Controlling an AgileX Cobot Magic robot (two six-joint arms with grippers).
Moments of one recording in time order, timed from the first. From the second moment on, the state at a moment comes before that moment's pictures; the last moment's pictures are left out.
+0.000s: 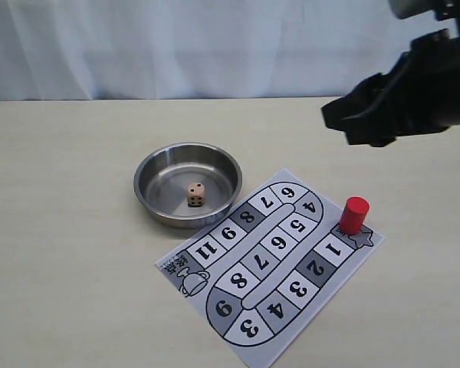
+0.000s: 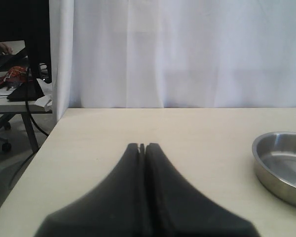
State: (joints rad) left arm 0.02 0.00 0.01 0.08 0.16 -0.05; right arm 0.35 1.17 -0.98 0.33 0.59 -0.44
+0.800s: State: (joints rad) left arm 0.02 0.00 0.01 0.08 0.16 -0.05; right arm 0.53 1.80 -1.39 0.33 0.60 -0.30
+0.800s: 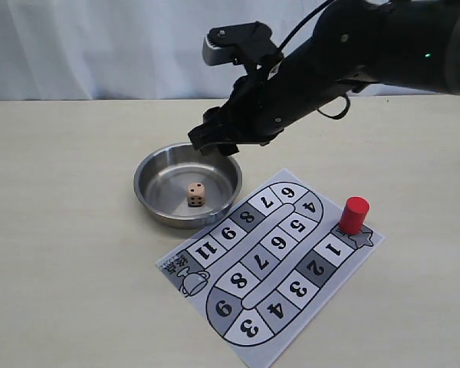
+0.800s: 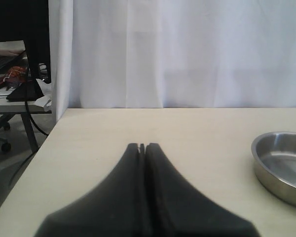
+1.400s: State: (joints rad) left arm 0.02 0.00 0.01 0.08 0.16 -0.05; right arm 0.59 2.12 -1.54 0.37 0.40 -0.29
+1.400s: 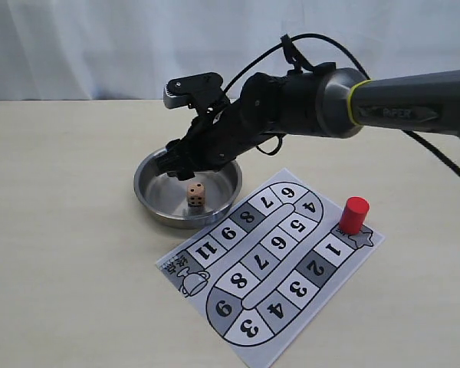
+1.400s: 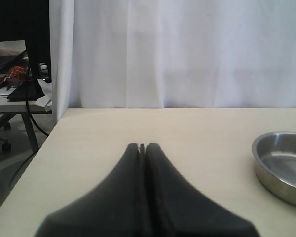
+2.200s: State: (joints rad) left arm 0.02 0.00 0.01 0.08 0.16 -0.05; right arm 0.59 2.27 -1.60 0.28 0.44 -0.26
